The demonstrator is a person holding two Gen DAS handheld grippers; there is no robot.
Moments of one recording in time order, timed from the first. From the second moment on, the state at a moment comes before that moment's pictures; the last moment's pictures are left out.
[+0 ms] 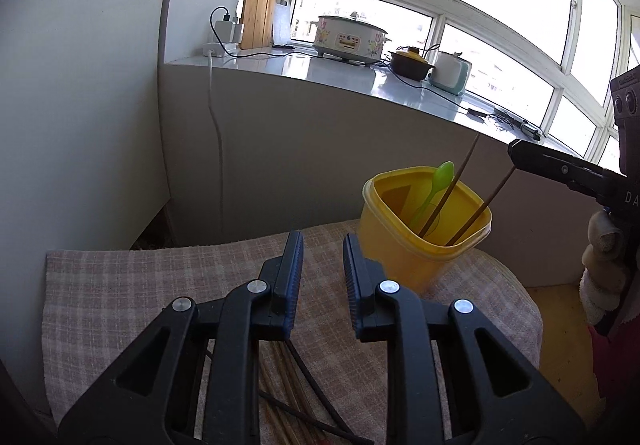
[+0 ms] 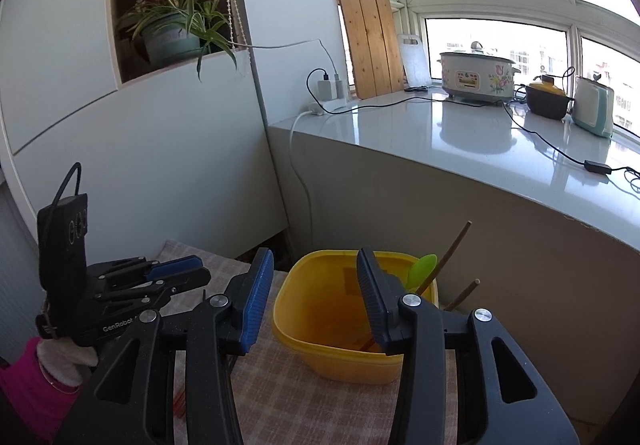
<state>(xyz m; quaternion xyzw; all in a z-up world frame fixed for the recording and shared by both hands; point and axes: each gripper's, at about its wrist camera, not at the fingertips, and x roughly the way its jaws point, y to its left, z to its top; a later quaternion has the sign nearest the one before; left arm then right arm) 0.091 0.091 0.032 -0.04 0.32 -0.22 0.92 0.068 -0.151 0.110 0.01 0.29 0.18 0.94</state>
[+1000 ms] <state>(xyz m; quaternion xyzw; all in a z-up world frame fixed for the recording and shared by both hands) 0.106 0.148 -0.089 -0.17 0.51 -0.14 0.83 0.049 -0.058 -0.021 -0.04 0.46 0.27 0.85</state>
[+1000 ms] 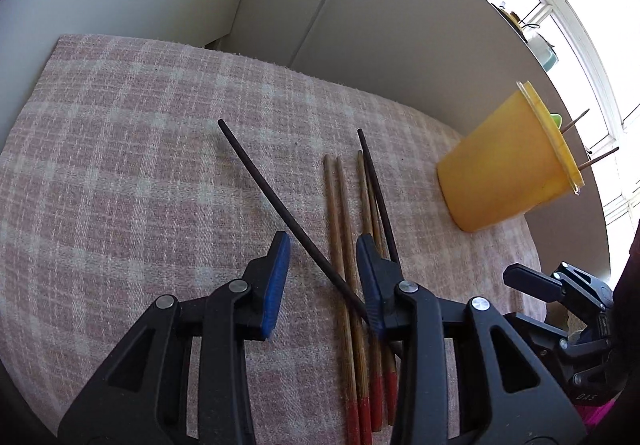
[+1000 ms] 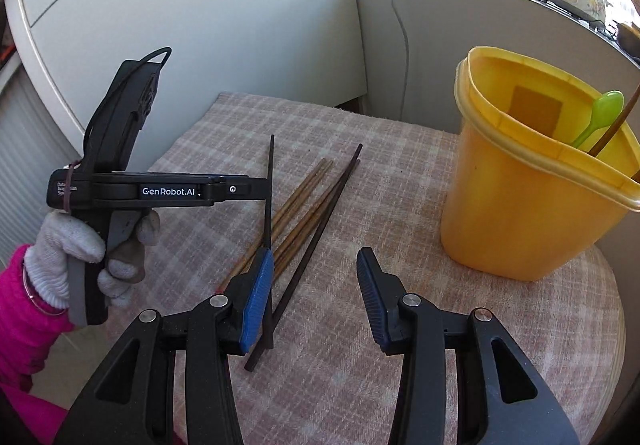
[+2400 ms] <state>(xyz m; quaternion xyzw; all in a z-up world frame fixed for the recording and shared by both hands) 0.125 0.143 -0.095 -0.03 0.53 -0.14 0.84 0.121 -0.002 -0.086 -0.08 0.57 0.23 0.79</state>
